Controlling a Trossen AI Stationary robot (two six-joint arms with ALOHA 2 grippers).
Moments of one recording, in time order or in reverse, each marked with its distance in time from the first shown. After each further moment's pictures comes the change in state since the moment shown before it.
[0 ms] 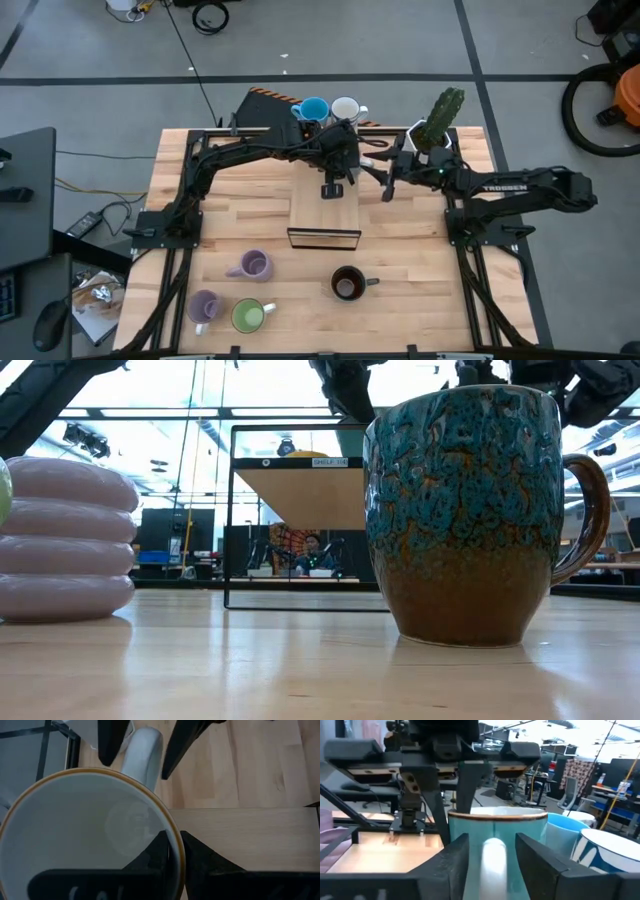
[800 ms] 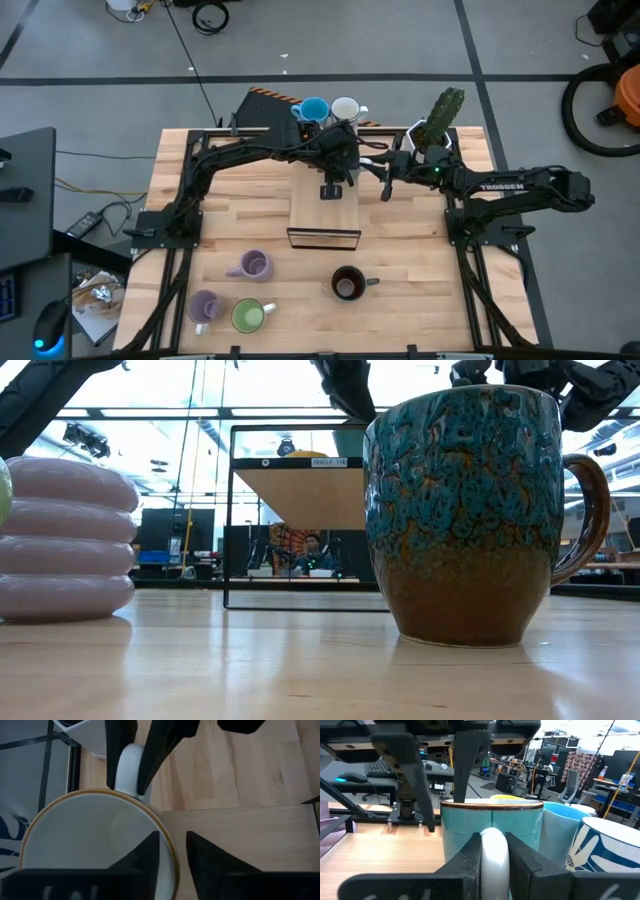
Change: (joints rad) left arm -0.012 -0.006 0.002 -0.001 -0.004 0.040; right arm -0.028 0.030 -0.001 -0.007 -0.018 -0.003
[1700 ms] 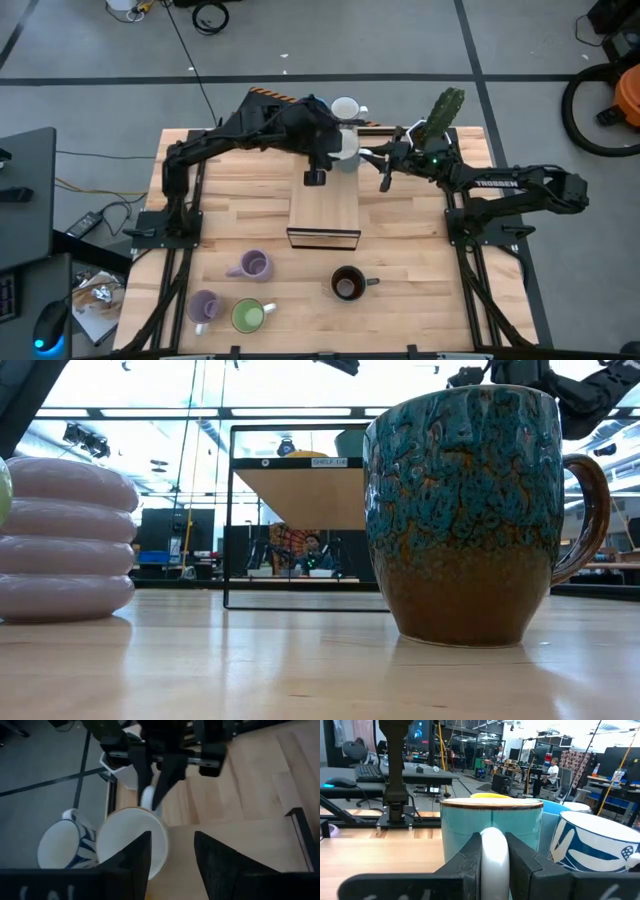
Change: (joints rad) left arm 0.006 -0.163 0.029 -0.005 -0.016 0.067; right arm -0.122 0.053 0.002 0.071 -0.107 0.035
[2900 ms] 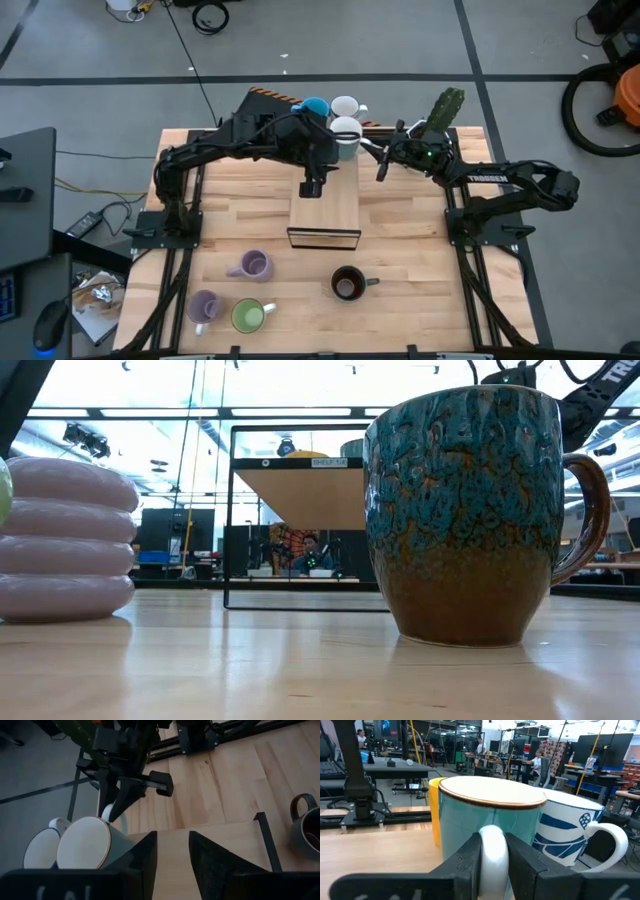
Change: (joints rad) left arm -0.069 -0.038 -0.001 -0.011 -0.025 -0.041; right arm -0.116 0.103 0.000 0.072 0.020 0.026
